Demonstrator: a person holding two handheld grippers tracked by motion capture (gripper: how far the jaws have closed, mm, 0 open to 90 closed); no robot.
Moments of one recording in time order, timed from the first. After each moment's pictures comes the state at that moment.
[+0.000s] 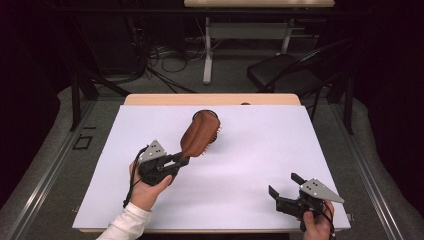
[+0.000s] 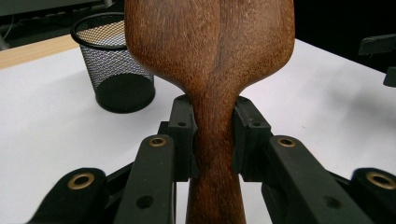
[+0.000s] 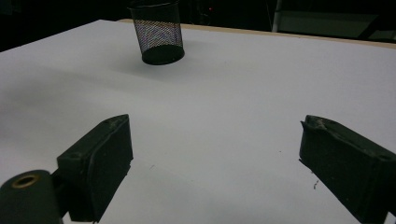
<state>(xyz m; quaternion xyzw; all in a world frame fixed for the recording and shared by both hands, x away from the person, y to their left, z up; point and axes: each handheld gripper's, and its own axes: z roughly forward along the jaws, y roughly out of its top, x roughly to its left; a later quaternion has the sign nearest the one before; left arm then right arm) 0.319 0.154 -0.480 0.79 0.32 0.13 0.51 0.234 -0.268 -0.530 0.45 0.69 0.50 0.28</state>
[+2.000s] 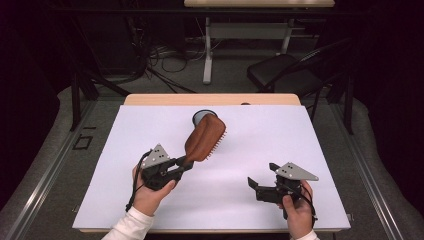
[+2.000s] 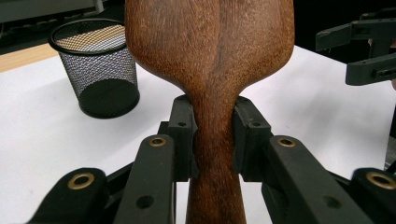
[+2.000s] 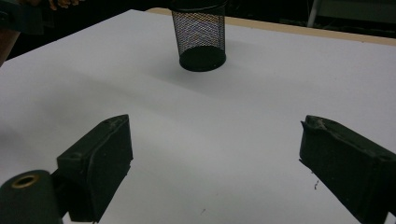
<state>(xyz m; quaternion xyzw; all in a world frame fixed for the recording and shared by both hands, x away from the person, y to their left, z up) 0.308 0.146 -0.479 0.79 0.31 0.13 0.52 0.268 -0.216 -0.504 0.42 0.73 0.49 0.22</state>
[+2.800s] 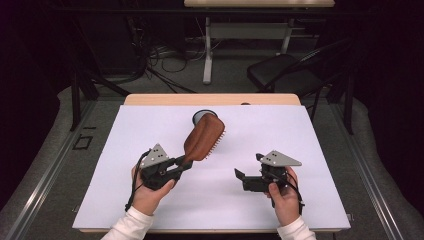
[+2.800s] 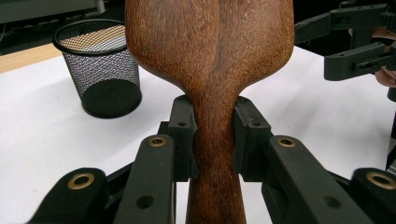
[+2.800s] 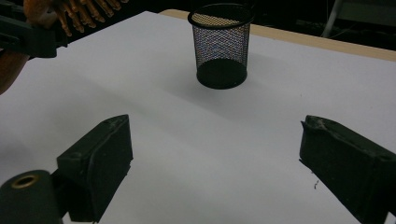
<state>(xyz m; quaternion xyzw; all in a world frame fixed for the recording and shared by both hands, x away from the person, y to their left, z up) 0.309 0.148 -0.479 0.79 0.31 0.13 0.52 0.294 -0.184 -0.490 0.40 0.74 0.49 0.21</state>
